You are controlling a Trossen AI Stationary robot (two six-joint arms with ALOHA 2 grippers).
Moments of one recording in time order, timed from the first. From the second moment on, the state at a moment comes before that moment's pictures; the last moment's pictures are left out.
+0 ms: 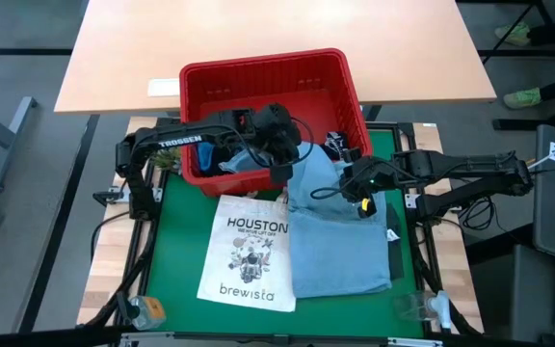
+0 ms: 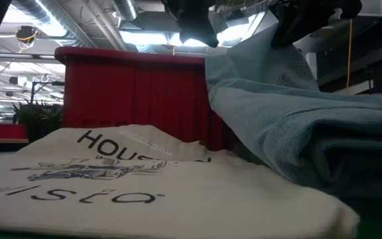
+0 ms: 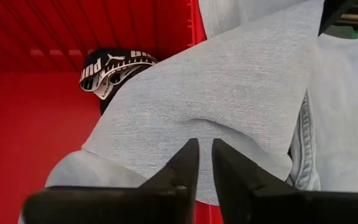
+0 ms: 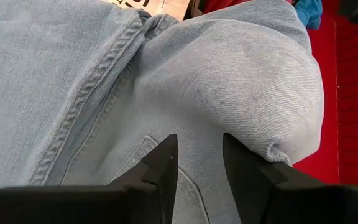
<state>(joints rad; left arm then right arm) 0.25 1.82 1.82 -0.79 0.08 0.06 0.05 1.18 1.17 -0.89 0.20 -0.49</state>
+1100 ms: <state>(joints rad) 0.22 1.87 1.81 -0.76 0.05 0.09 0.05 1.18 1.17 -0.89 0.20 -0.49</state>
